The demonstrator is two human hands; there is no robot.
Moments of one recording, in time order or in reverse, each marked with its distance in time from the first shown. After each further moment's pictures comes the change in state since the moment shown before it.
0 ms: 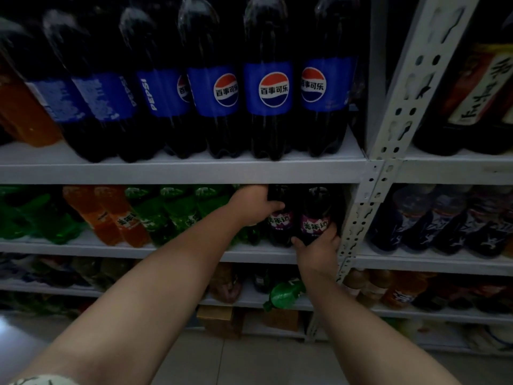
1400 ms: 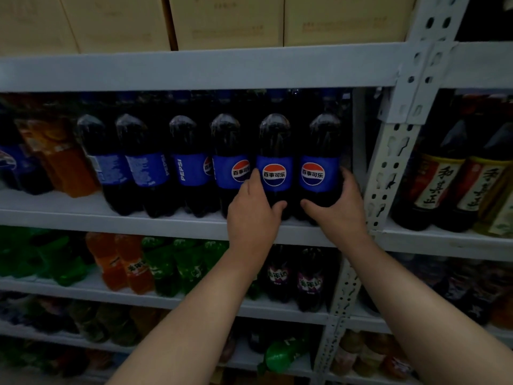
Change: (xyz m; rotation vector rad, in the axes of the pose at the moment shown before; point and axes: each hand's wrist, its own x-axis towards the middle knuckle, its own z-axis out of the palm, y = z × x) left_hand -0.045 0.100 -0.084 0.049 0.815 0.007; right_hand 0.041 -0.166 -0.155 0.445 0.039 -0.674
